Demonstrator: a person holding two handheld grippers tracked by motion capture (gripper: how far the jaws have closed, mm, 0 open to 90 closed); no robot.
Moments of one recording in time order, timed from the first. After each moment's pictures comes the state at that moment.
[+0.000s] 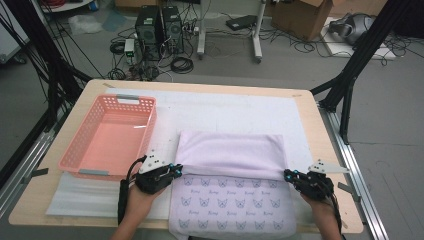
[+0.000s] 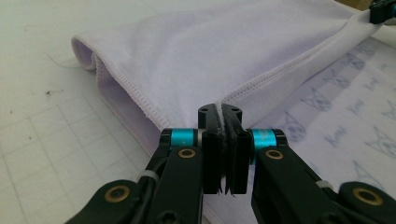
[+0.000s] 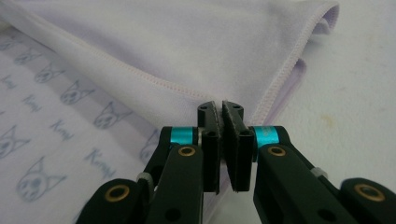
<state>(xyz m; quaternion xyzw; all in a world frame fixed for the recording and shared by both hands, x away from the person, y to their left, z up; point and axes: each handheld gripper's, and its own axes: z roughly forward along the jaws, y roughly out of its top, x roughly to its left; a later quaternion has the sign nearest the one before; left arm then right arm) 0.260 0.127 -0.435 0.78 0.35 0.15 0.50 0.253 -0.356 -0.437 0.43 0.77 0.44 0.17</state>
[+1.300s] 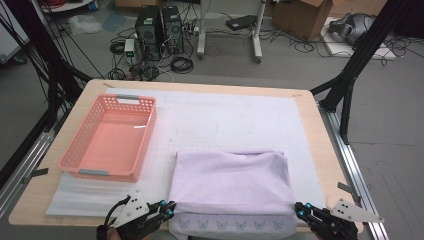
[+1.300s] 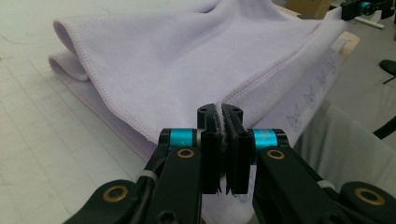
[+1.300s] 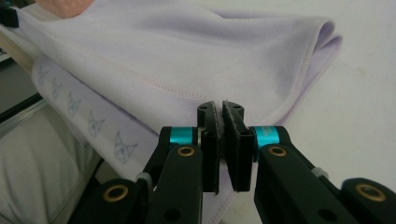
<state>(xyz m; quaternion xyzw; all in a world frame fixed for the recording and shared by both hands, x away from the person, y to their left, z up) 0.158 0.142 -0.425 0.78 0.32 0.13 0.52 0.147 -0.363 -0.422 0.41 0.76 0.48 0.16</state>
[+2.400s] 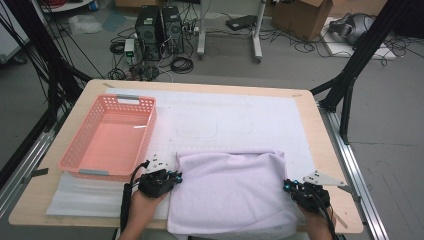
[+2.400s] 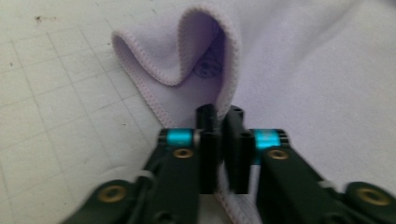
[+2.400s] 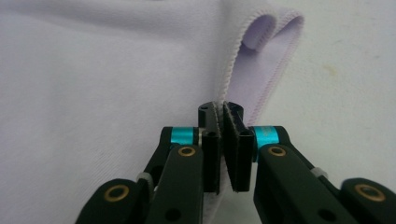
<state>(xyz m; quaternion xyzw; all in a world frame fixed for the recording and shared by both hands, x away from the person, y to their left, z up) 0.261 0.118 -0.450 0.78 0.43 0.13 0.45 0.227 -0.339 -0.447 0.48 0.76 0.39 0.20</state>
